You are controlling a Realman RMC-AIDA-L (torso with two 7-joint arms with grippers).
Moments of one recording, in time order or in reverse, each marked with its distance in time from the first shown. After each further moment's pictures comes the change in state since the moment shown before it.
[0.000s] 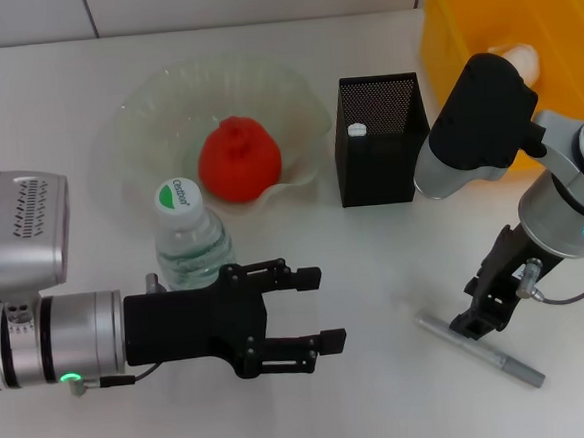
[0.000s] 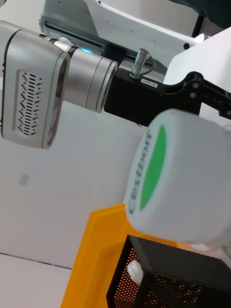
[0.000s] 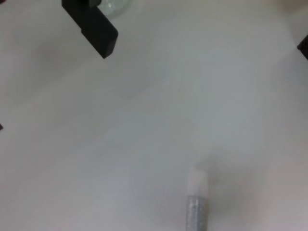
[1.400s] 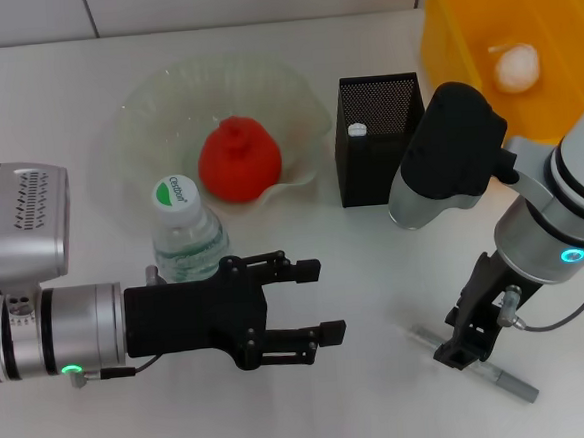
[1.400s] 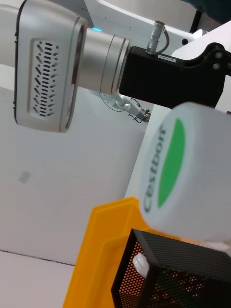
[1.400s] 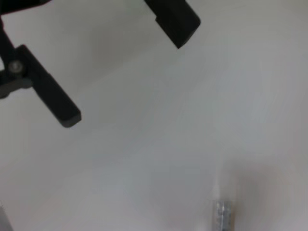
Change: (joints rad) left arm -0.010 0.002 -0.006 0.003 0.000 -0.008 0.000; right arm 0.018 0.003 -0.071 0.021 0.058 -0.003 0.025
